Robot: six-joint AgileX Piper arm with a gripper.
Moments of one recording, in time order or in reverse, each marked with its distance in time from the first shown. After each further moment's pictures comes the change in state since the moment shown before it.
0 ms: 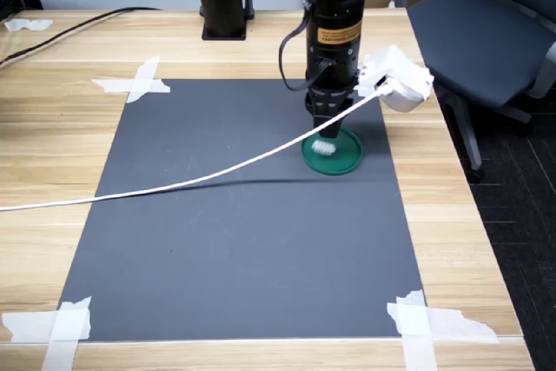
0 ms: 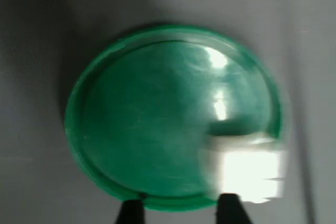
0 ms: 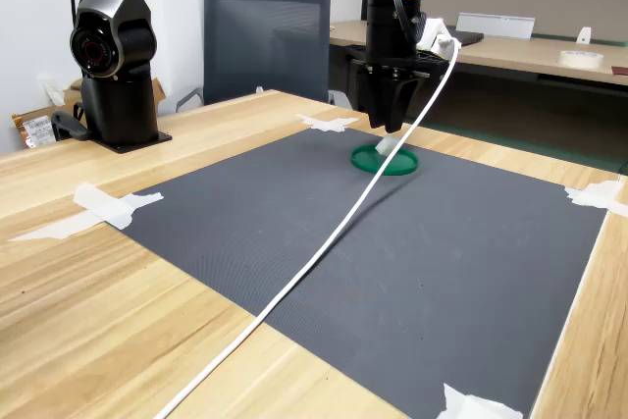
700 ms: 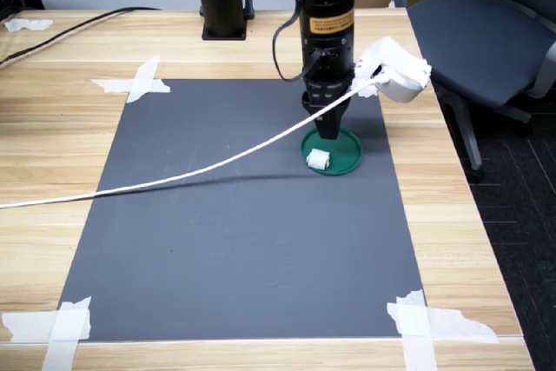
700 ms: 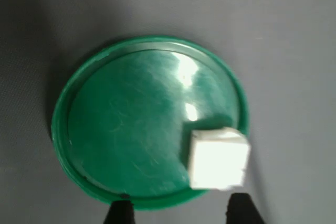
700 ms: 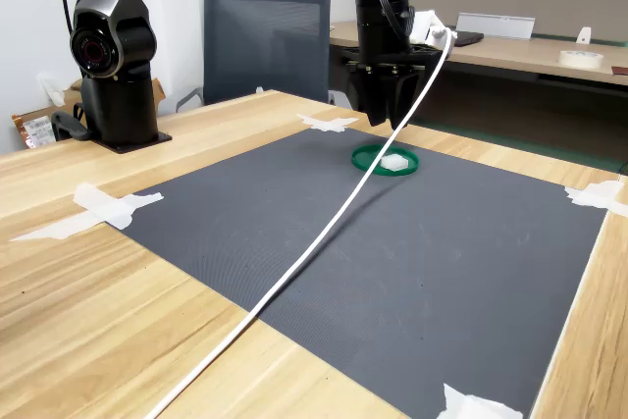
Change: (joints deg) arm 0.0 -5.7 4.2 0.0 -7.2 0.3
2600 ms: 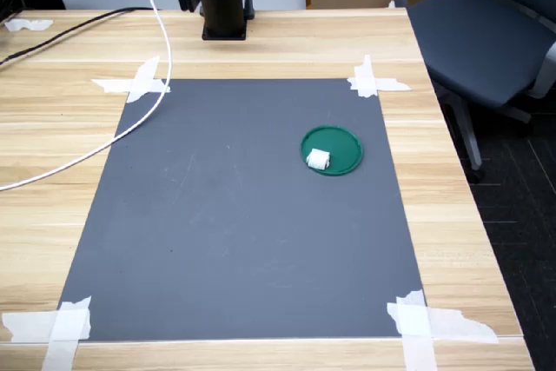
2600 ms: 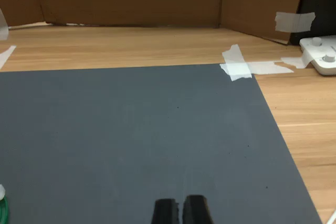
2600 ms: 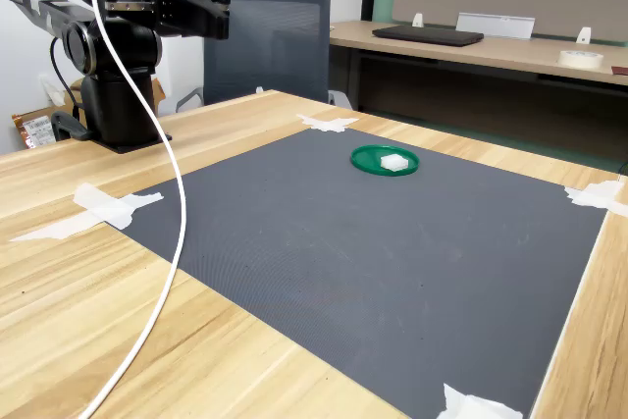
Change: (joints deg) arm -33.7 -91.7 64.4 39.1 -41.4 6.1
